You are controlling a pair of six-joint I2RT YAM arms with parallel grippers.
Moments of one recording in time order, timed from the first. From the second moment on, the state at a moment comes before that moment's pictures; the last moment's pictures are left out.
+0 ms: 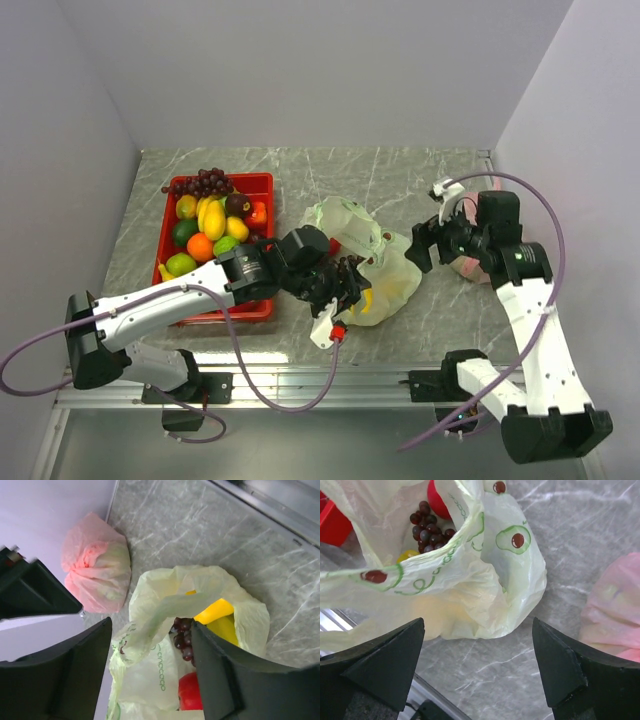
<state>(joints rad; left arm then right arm) -1.11 1.33 1.26 -0.60 0.52 1.43 0.07 0.98 1.12 -0.88 -0.49 -0.29</state>
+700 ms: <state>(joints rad) -1.03 1.41 1.33 -0.47 0.54 1.28 0.24 0.73 0.97 -0.71 -0.67 -0.49</state>
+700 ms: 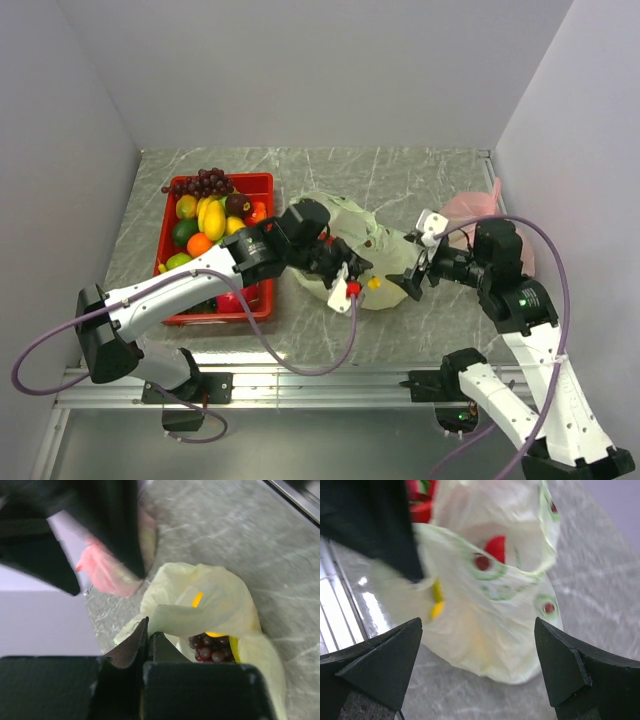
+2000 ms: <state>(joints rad) -0.58 1.45 1.52 -0.22 0.63 0.48 0.40 0.99 0.84 -0.29 -0.64 -0.37</state>
